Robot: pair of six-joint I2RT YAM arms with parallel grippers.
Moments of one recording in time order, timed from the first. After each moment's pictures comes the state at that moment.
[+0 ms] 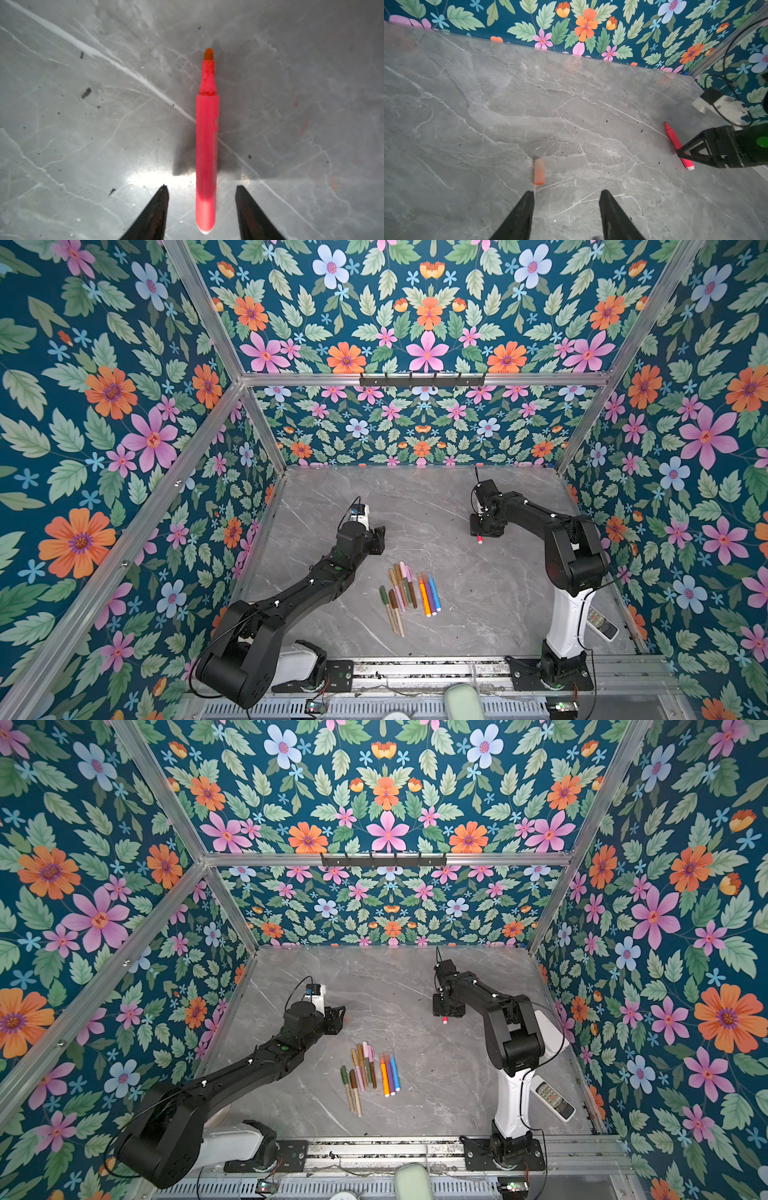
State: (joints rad) left arm -0.49 1.30 0.59 0.26 -0.09 -0.36; right arm 0.28 2.00 1.44 -0.71 0.03 0.33
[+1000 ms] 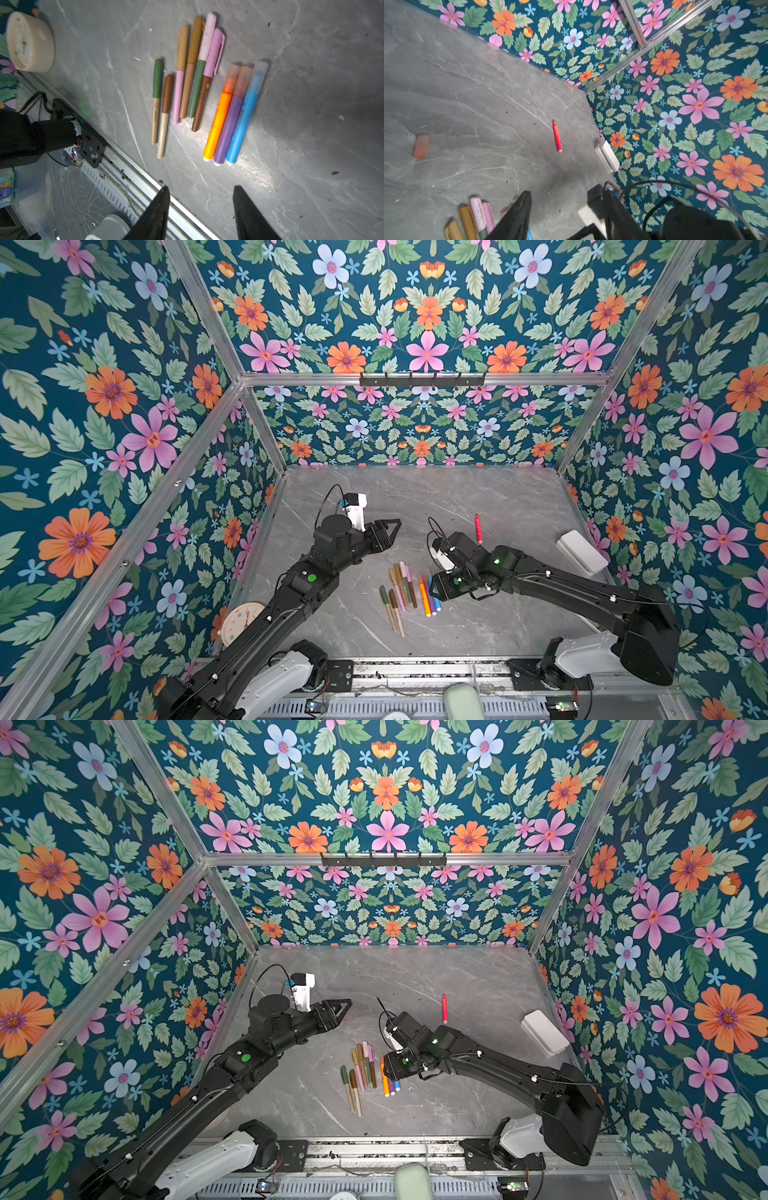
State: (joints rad) left arm -0.59 0.91 0.74 -0.11 0.19 -0.78; right arm 0.90 1.36 0.98 -0.66 -0.17 0.53
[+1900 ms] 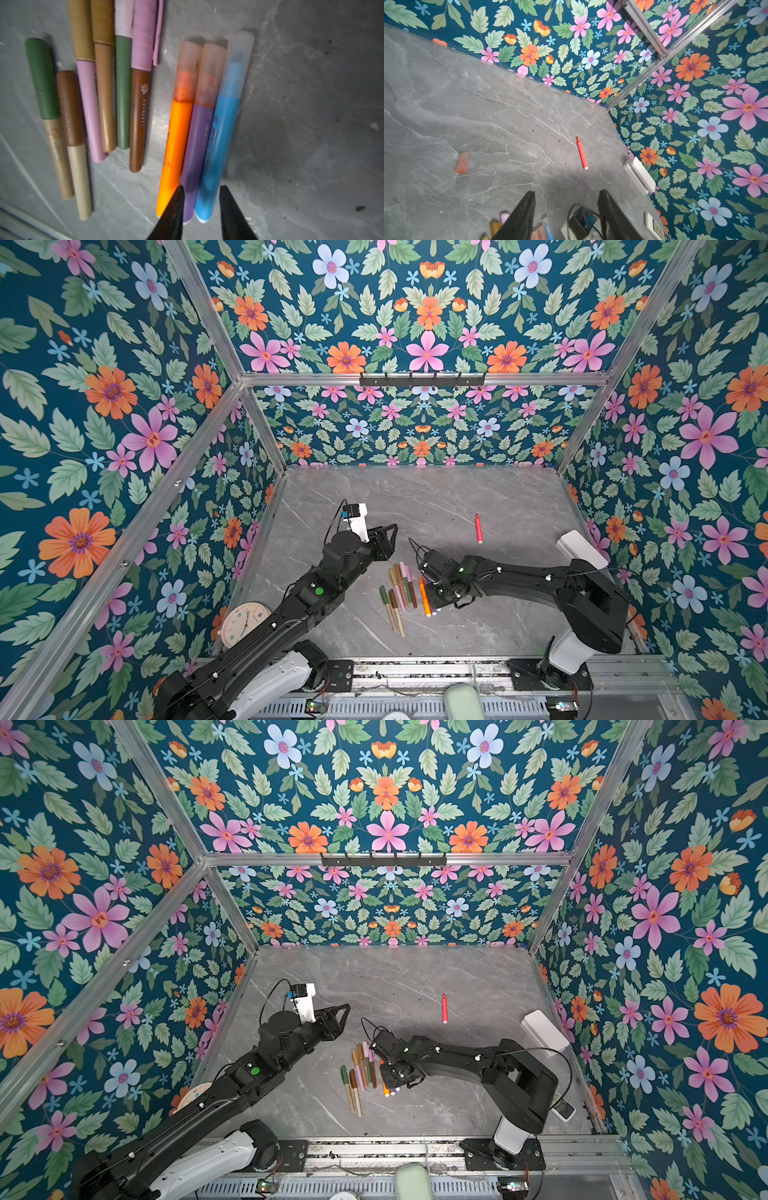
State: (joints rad) left arm -0.70 0.90 0.67 -0.02 -0.10 -0.67; right arm 0.98 1.70 1.01 -0.61 0.02 0.60
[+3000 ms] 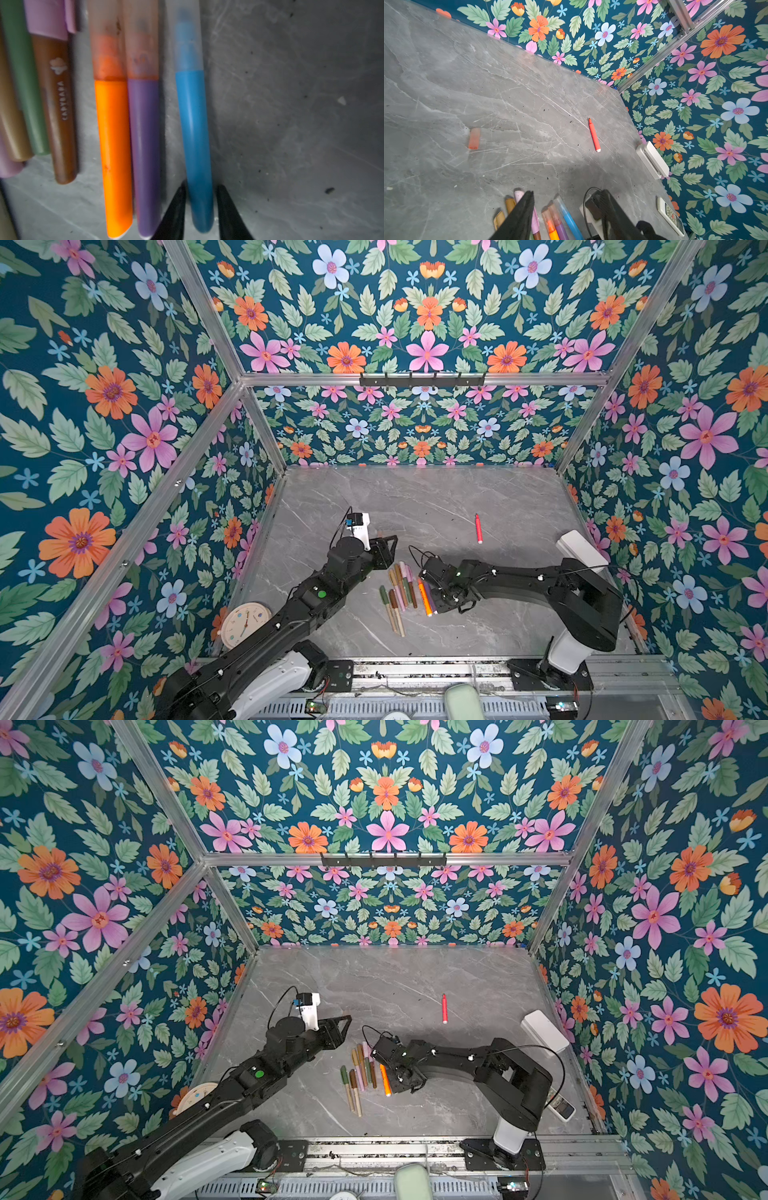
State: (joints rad) left arm -0.70 0.92 0.59 -0.03 -0.07 -0.68; right arm 0.97 1.70 0.95 -0.63 0.11 0.62
